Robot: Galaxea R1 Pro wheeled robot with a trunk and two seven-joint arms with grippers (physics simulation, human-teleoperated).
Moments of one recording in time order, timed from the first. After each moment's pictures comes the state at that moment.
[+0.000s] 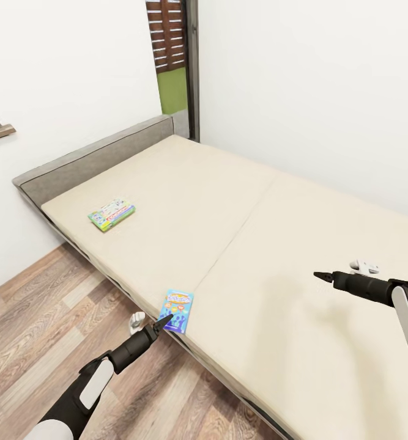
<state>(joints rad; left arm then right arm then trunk) -0.49 0.05 -0.02 -0.68 0.76 0.30 -0.75 -0.64 -0.39 -0.29 -1.25 -0.22 0.93 0.52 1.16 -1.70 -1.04</state>
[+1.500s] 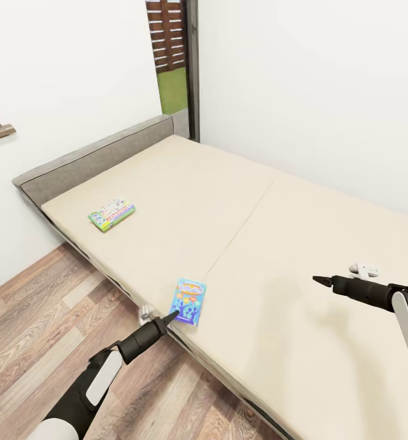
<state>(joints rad) -0.48 0.04 -0.10 -0.83 0.76 0.31 -0.74 -0.59 -0.38 -0.29 -1.30 -0.22 0.93 0.52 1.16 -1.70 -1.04</state>
